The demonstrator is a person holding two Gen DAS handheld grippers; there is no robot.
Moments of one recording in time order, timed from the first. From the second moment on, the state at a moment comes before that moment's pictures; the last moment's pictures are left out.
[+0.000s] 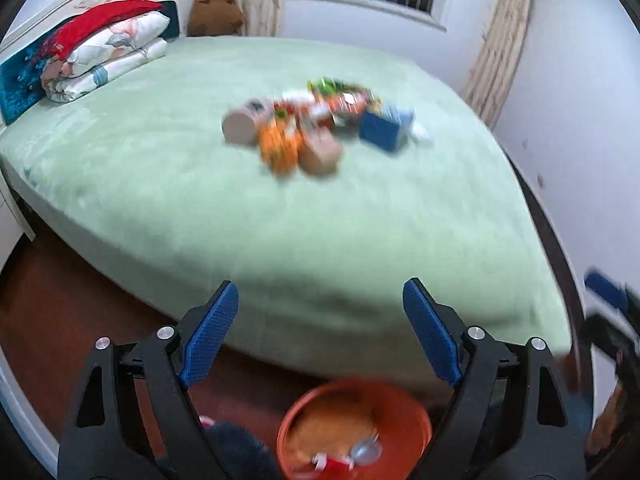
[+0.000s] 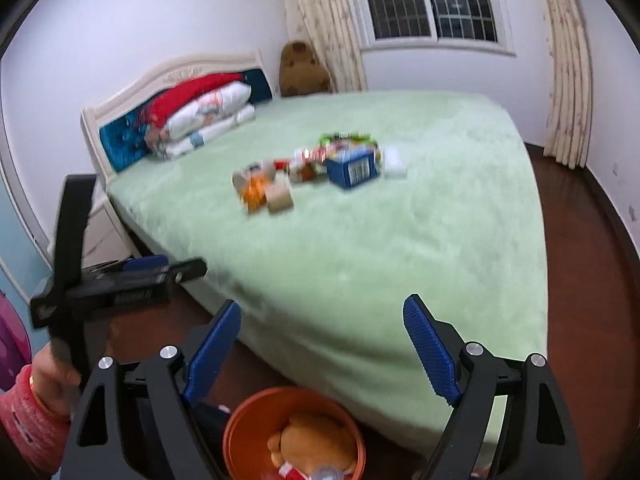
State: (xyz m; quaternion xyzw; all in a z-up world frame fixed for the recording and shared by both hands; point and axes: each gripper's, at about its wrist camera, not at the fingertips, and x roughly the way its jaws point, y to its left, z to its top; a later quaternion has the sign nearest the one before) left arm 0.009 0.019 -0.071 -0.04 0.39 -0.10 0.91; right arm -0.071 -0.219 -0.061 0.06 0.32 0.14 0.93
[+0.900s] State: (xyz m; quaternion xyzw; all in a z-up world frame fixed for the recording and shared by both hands) left arm 0.248 0.050 -0.124 -0.25 0.53 -0.04 0.81; right arm -0.059 -0.233 -0.079 0.06 0.34 0.11 0.93
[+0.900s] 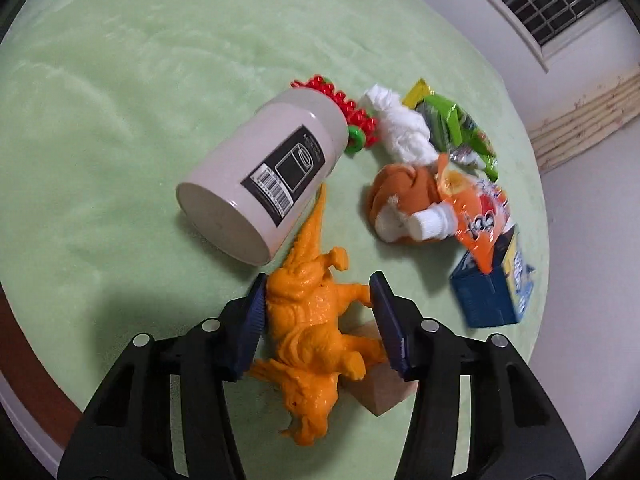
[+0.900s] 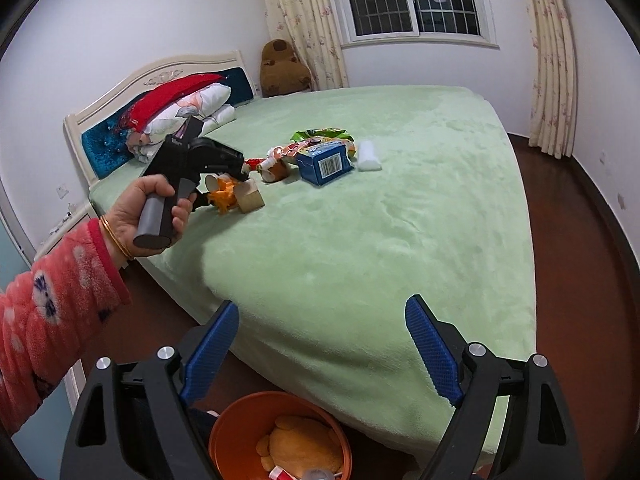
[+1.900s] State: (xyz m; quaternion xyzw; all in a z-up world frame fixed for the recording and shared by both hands) left arm 0.036 0.121 0.028 -0.17 0.32 -0.12 0.92; right arm 0.172 -0.067 -0.105 -0.04 0.41 0.15 0.90
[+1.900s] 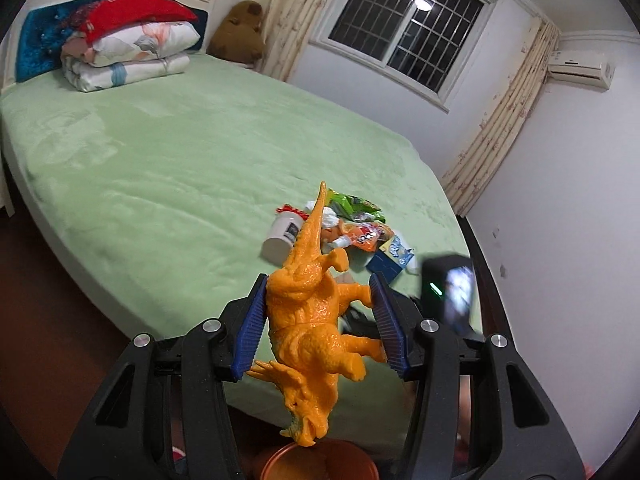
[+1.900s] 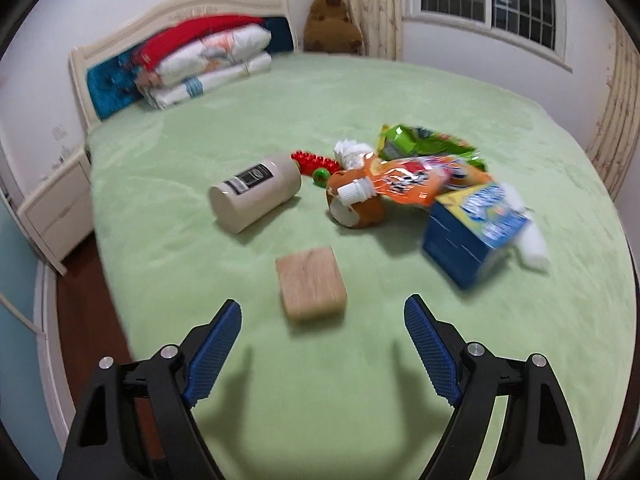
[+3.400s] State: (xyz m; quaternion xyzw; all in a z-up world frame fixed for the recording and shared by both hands) left arm -0.065 0.028 -0.036 -0.10 0.40 -0.21 0.88; right arm -0.123 -0.225 0.006 0.02 0.26 0.14 0.95
